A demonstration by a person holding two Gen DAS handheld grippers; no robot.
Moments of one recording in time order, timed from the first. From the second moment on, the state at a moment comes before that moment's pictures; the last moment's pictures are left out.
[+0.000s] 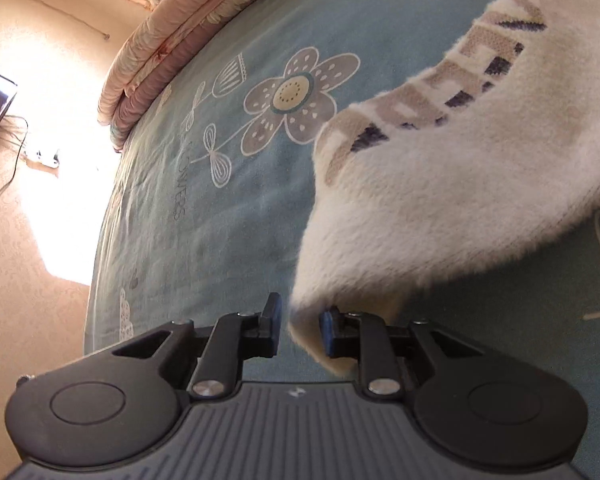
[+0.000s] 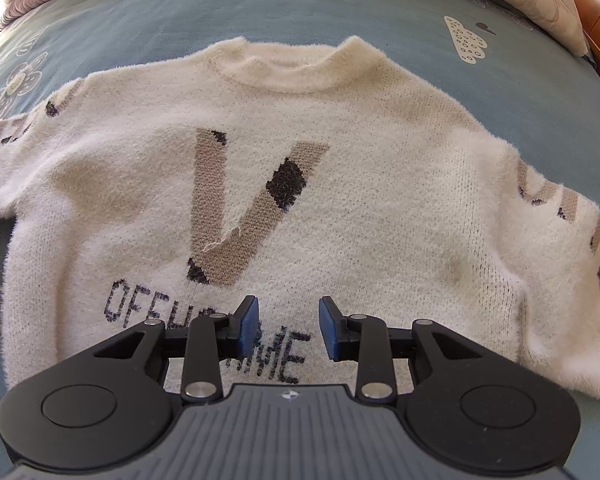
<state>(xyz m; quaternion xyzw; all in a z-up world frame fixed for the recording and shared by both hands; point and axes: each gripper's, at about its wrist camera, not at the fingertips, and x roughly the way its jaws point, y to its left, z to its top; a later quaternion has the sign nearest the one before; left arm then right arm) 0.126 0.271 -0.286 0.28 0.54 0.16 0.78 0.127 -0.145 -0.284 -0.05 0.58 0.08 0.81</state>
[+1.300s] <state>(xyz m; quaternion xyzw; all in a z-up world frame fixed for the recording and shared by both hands) 0.120 0.329 -0.219 0.01 0.32 0.13 0.94 0.137 -0.082 -0.283 -0.10 0.58 0.12 0.80</state>
